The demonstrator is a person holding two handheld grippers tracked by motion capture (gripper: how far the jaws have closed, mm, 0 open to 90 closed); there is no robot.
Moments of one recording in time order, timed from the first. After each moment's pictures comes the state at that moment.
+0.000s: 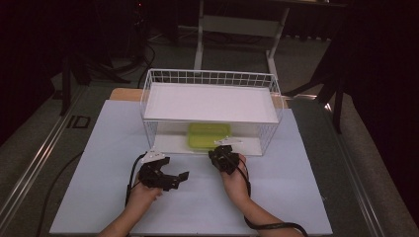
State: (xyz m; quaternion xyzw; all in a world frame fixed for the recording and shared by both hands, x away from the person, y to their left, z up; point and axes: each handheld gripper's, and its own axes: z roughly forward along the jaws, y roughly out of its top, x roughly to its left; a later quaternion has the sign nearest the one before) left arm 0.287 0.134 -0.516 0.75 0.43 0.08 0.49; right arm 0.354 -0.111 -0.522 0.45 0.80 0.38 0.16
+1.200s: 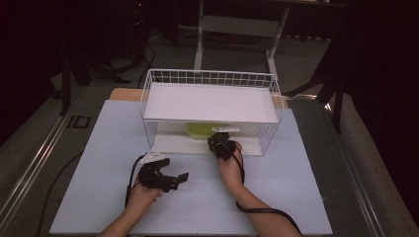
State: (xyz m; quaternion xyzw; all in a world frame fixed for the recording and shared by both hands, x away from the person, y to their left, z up) left arm 0.286 0.135 -0.520 0.75 0.43 0.07 0.49; right arm 0.398 -0.100 -0.524 0.47 0.78 0.37 0.19
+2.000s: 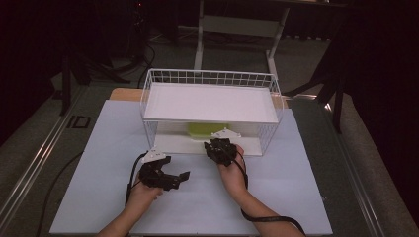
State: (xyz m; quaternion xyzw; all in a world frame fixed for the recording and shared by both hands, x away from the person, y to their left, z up) left arm 0.287 0.131 -0.512 0.76 0.41 0.09 0.50; right arm 0.367 -0.101 -0.506 0.43 0.78 0.40 0.20
